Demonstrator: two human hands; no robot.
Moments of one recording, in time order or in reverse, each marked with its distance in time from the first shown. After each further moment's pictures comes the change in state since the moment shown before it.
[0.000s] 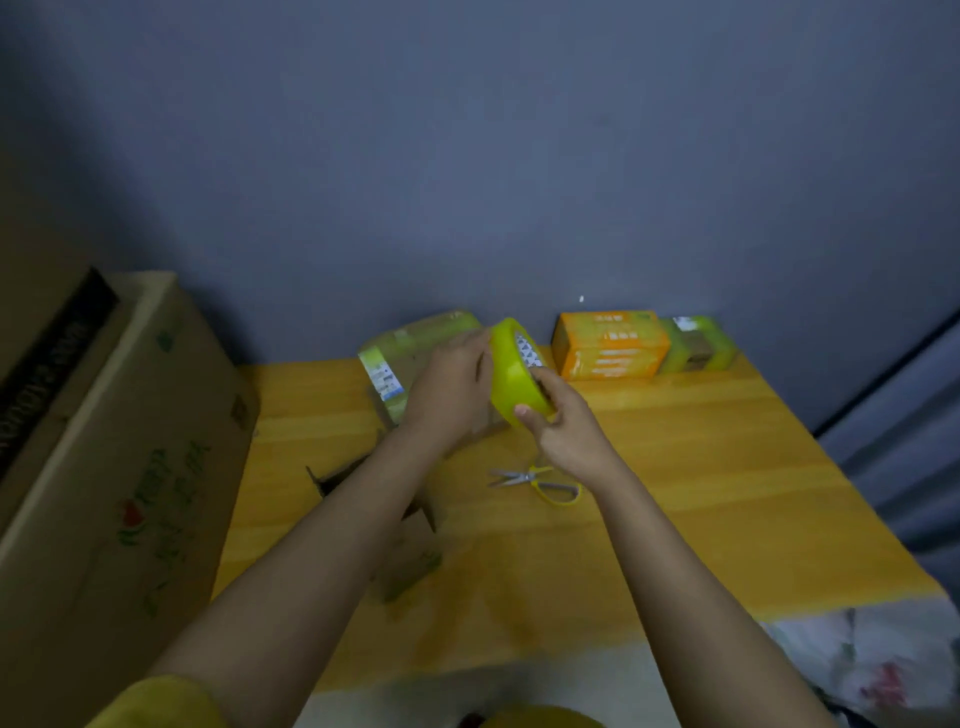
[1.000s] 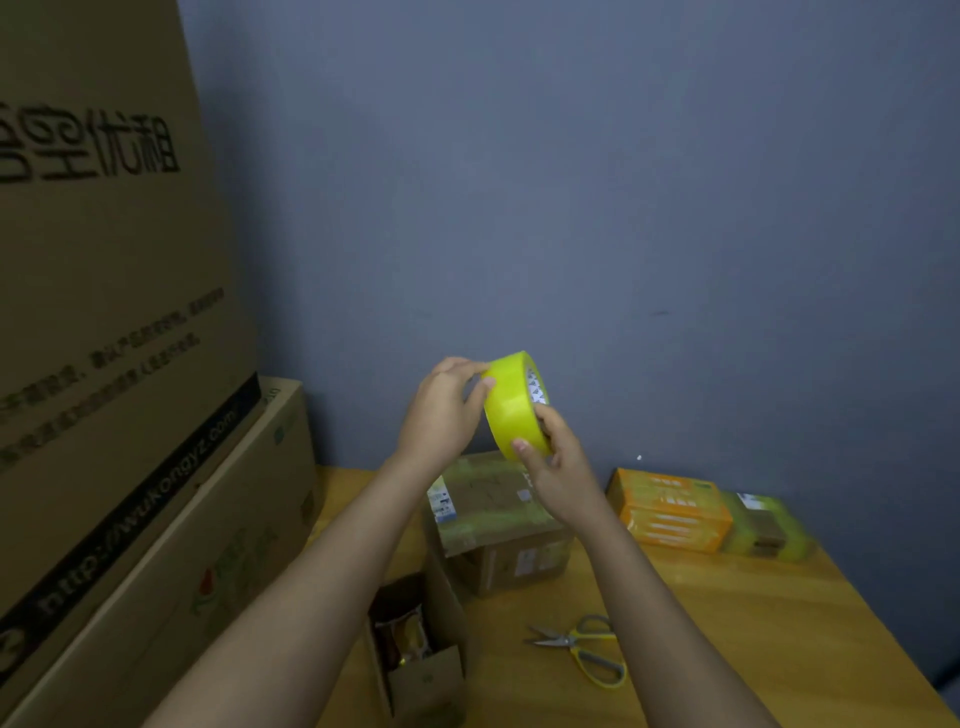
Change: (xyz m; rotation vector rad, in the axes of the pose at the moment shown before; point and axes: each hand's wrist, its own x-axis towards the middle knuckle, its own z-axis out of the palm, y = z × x) left_hand 0.032 0.006 -0.116 -0.039 0.390 -0.097; right_hand 0.071 -0.092 0.024 0.106 -0.022 -0.283
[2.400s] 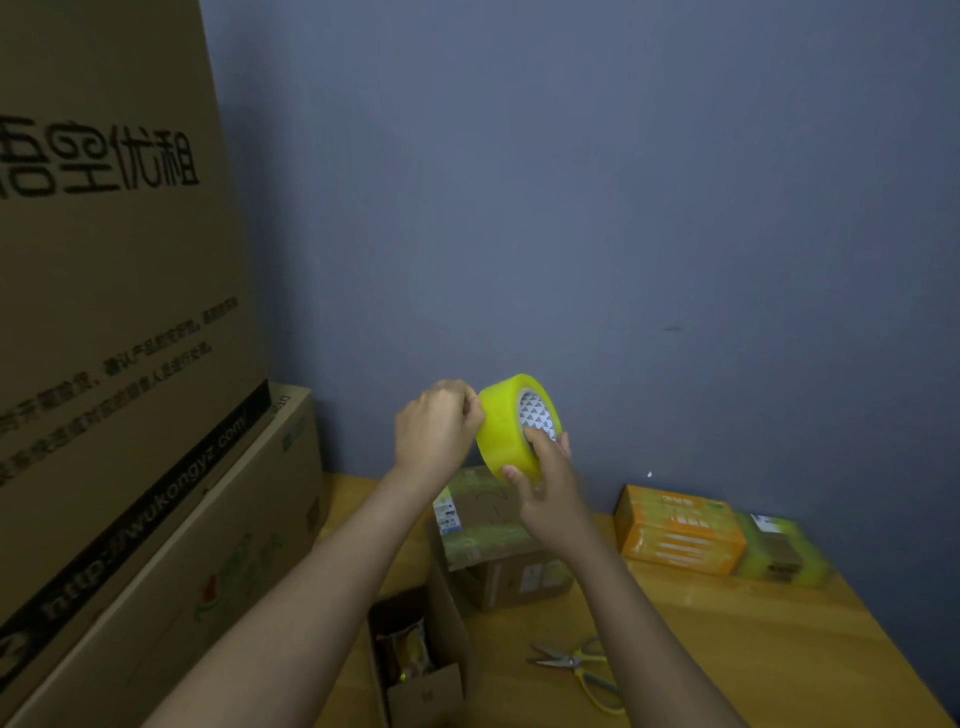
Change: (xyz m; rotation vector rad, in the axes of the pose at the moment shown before) left_hand 0.000 0.003 -0.005 0.355 0.045 -0.129; right_hand -0.006 -0.004 0.009 -0.275 -0.010 -0.083
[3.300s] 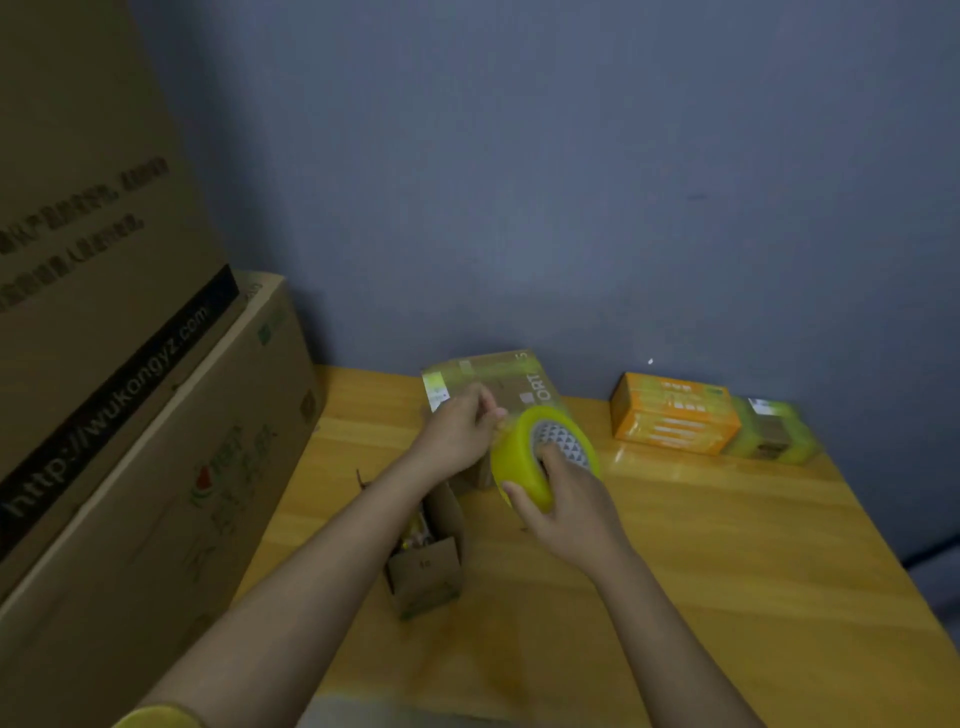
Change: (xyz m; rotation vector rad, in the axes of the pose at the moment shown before) left_hand -0.070 -0.031 0.081 -0.423 -0.541 -0.120; right_hand -0.098 0.052 0.000 -0.332 -0.182 -0.041
